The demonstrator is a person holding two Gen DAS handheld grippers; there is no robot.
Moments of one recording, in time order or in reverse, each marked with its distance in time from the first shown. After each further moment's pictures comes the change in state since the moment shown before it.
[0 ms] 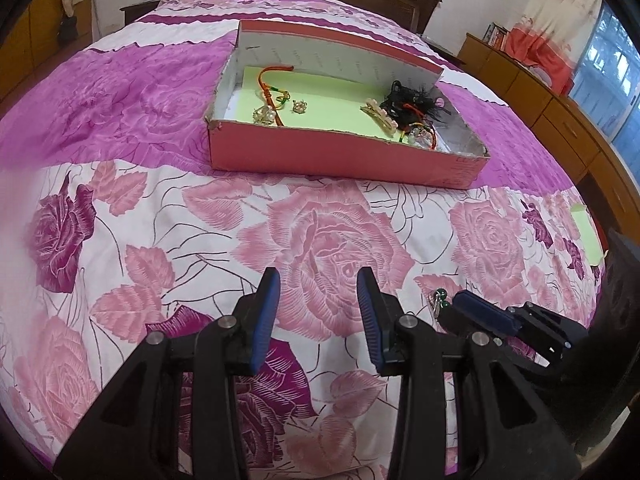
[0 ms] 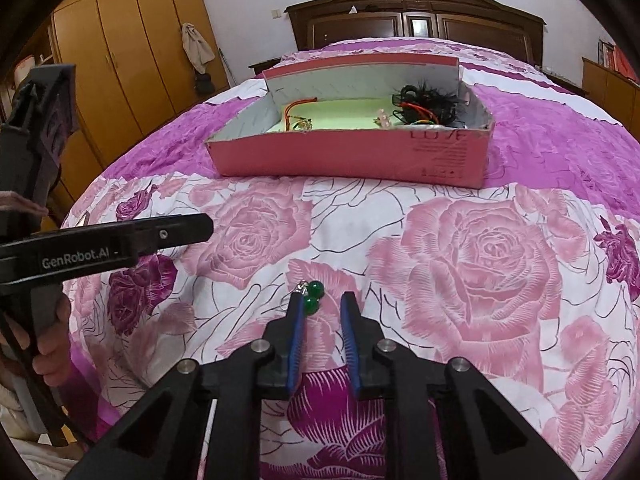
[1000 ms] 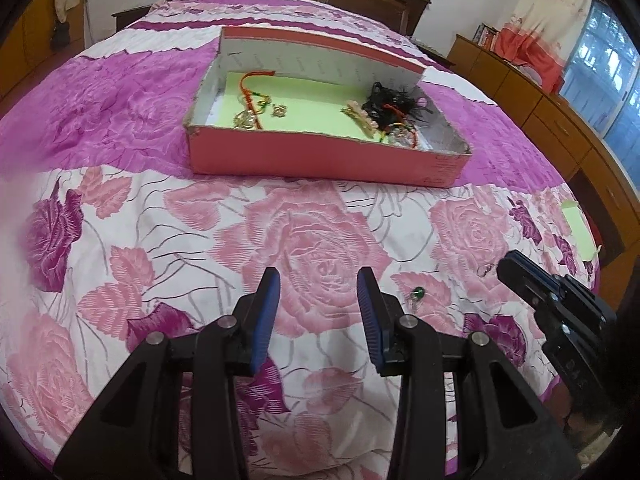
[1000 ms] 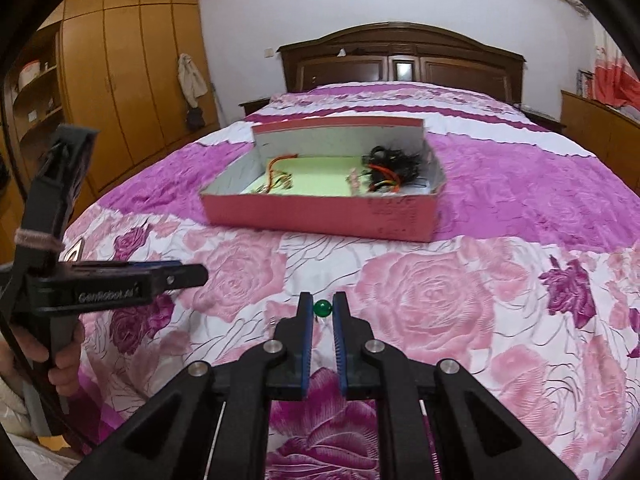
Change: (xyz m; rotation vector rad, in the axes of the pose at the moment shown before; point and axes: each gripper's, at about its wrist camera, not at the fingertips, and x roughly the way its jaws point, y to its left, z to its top) left arm -0.004 -0.017 -0.004 0.028 -0.021 -0.033; right arm -0.049 -0.013 0.010 -0.006 -0.164 -0.090
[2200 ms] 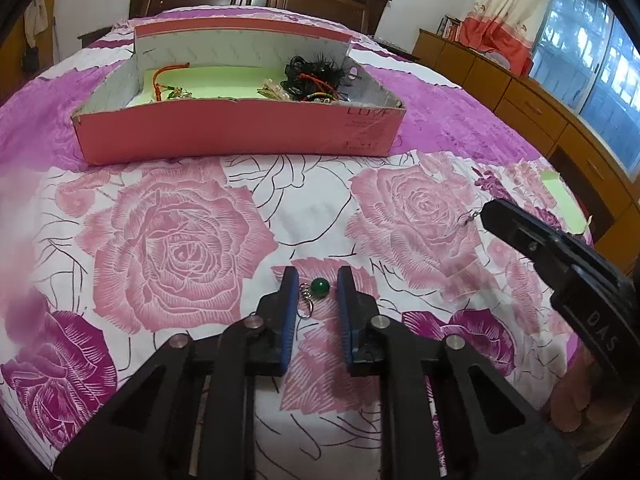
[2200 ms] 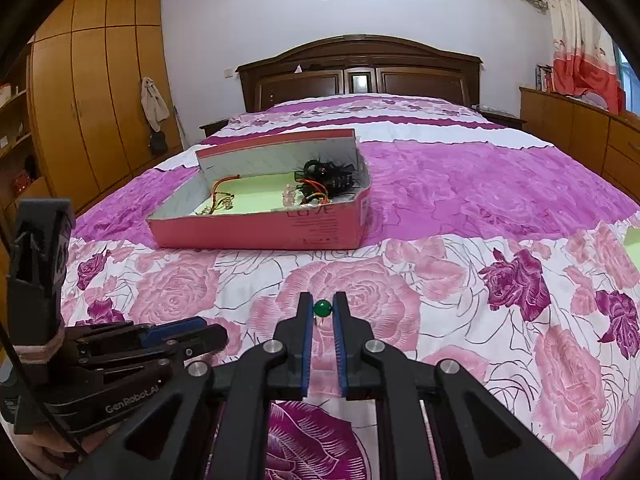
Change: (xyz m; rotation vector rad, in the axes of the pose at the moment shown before) left arm 0.038 -0.064 -0.033 0.096 -0.043 -0.052; right arm -0.010 -0.043 -0.008 0.072 -0.060 -0.105
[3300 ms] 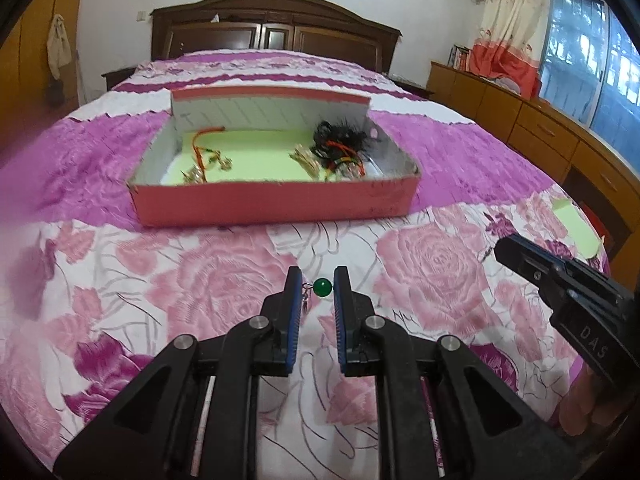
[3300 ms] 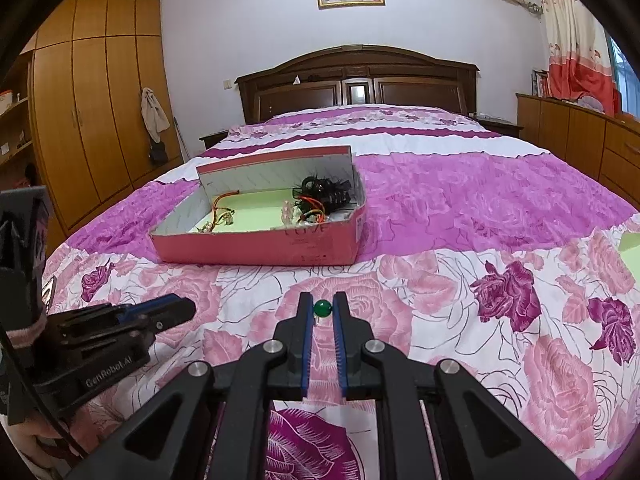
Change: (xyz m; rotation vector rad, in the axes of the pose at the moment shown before) left arm -0.036 0.009 0.023 0.016 -0.163 0.091; right arm -0.011 -0.001 0.010 0.000 -0.044 0.003
